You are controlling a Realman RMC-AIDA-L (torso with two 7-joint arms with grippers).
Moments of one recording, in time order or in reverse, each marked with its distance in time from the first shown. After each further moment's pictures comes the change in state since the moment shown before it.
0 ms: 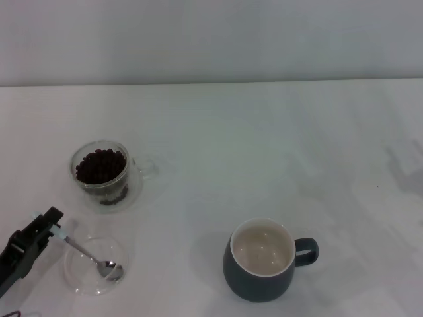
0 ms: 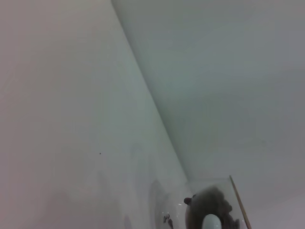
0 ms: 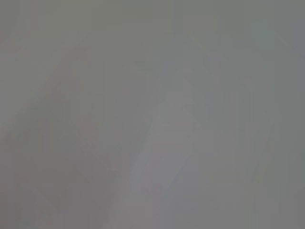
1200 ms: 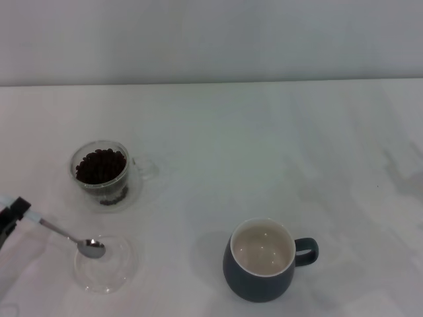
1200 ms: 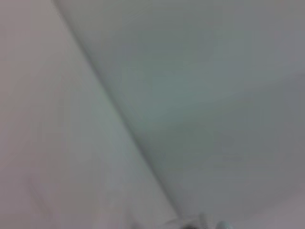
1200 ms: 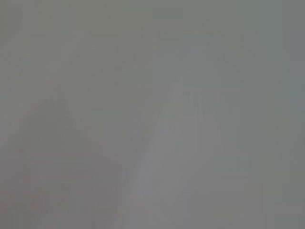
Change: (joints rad) left arm 0.067 0.035 0.002 0.136 0.007 0.049 0.025; right arm -0.003 0.003 -0.007 0.011 -0.010 -0.012 0.003
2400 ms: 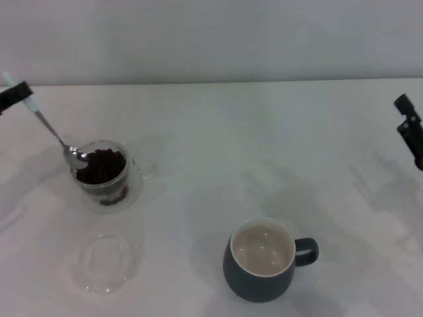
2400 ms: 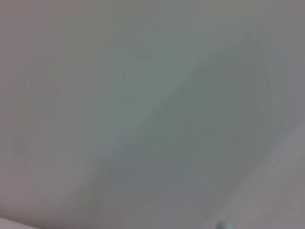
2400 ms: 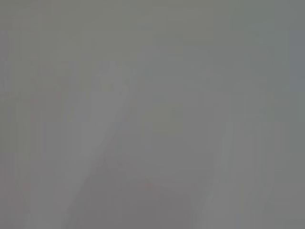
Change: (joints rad) left arm -0.275 0.183 -0.006 0.201 0.207 -0.109 -0.091; right arm 0.001 0.002 -0.172 -0.013 -0.003 -0.073 0.095
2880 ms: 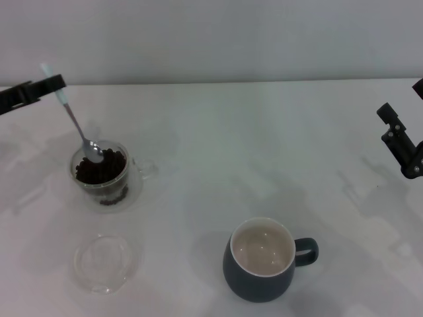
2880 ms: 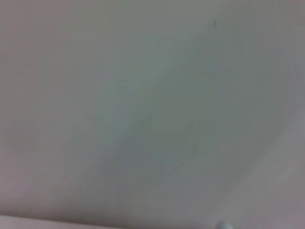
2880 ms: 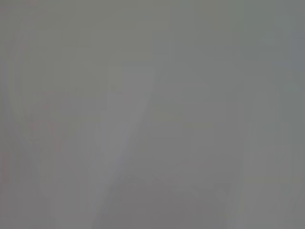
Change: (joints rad) left arm -0.136 0.002 0.005 -0.001 0.174 -0.141 -0.060; right arm 0.001 0.000 -0.058 -0.012 -0.001 -0.001 0.027
